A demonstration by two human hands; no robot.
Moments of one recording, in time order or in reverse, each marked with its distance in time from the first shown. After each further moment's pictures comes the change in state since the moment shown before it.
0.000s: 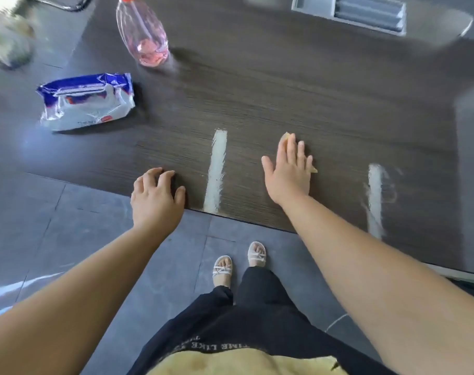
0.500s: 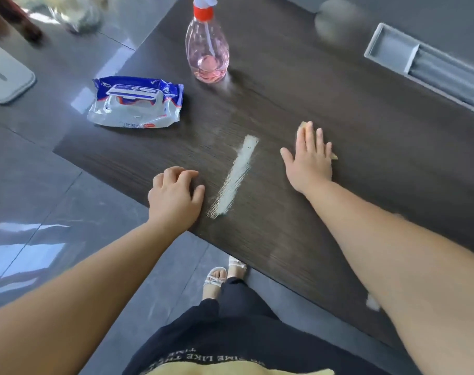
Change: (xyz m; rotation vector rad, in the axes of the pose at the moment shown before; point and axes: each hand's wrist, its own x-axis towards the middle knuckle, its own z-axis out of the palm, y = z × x) left_hand 0.041 0.016 -0.023 -0.094 0.001 -0.177; right_hand 0.119 -0.039 -0.039 -0.189 0.003 -0.262
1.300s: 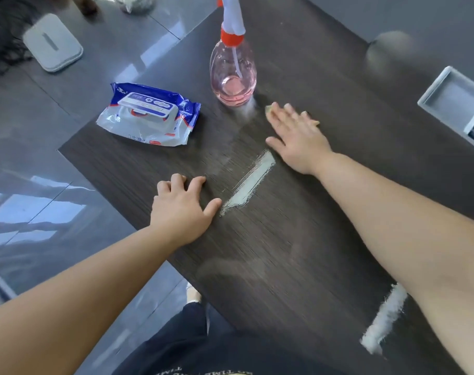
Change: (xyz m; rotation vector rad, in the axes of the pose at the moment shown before) left_hand 0.042 0.042 -0.007 0.121 -0.123 -0.213; right_hand 0.136 -0.037 -0.046 -0.156 -0.024 -0.703
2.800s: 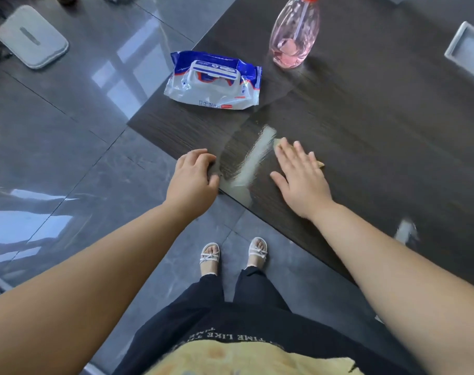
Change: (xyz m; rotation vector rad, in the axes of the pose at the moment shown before) left_hand -0.005 -0.151 -0.010 -0.271 0.113 0.309; right_hand -0.089 -0.203 0.060 0.113 0.017 0.275
